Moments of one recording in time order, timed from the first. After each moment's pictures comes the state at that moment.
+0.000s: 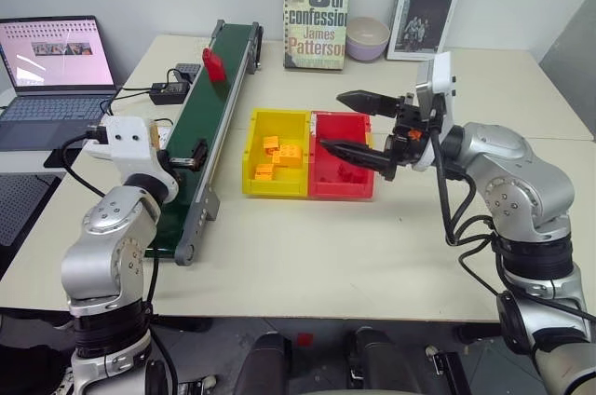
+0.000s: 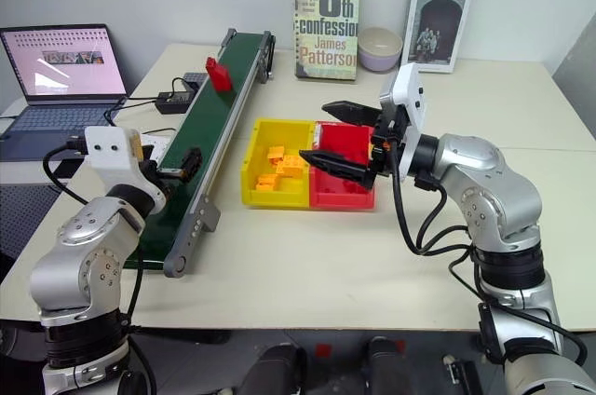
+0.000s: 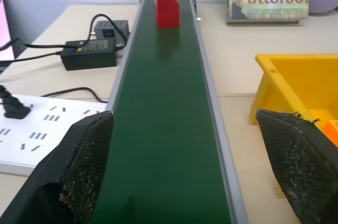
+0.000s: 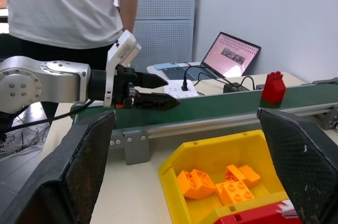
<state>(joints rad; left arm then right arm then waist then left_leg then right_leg) -0.34 0.43 0.33 -0.33 -0.33 0.77 -0.16 -0.71 -0.47 0.01 -0.28 0.62 0.67 0.87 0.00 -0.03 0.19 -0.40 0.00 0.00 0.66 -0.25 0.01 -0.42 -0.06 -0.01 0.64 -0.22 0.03</state>
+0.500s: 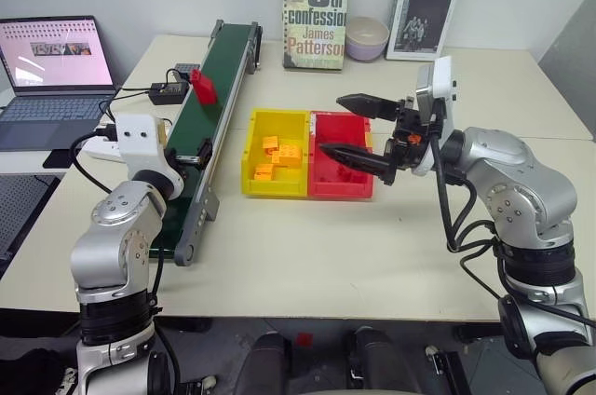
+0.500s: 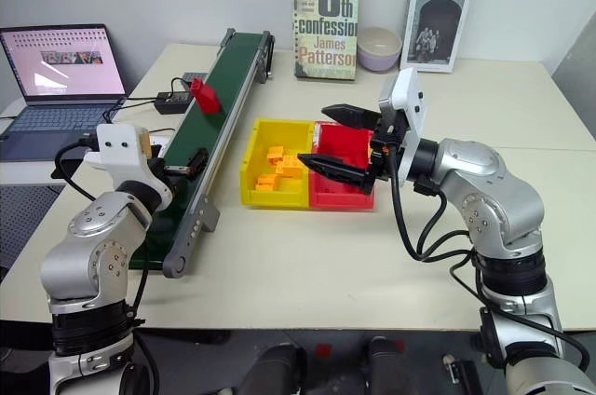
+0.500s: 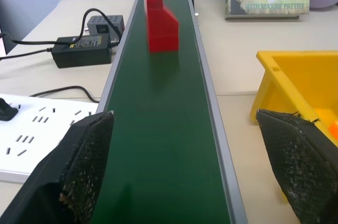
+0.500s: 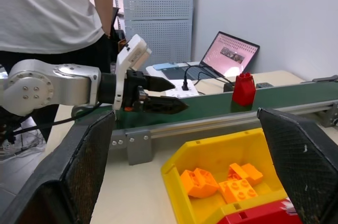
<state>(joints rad) -0.39 0.43 0.31 -0.26 -0.31 0.75 -0.17 -0.69 -0.47 0.01 -0.33 0.66 0.71 0.83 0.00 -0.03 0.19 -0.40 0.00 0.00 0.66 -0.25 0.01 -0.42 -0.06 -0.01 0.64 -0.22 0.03</state>
